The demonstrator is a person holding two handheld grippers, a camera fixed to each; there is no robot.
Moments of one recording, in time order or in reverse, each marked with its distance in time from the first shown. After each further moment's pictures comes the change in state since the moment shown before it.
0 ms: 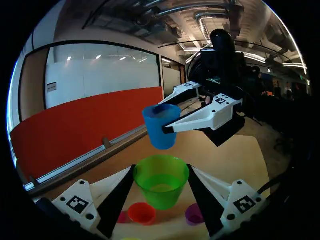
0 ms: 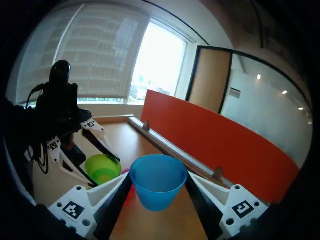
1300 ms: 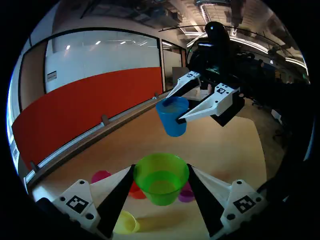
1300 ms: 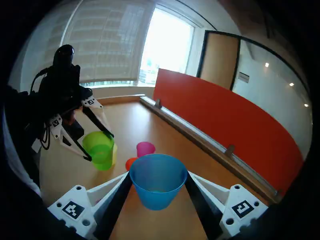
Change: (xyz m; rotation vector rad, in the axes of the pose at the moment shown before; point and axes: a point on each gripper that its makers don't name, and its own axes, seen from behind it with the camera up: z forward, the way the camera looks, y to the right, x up) left arm -0.064 0.029 -0.039 0.013 -0.152 -0.012; right arm -0.075 -0.040 -0.021 0.084 -0.144 0.017
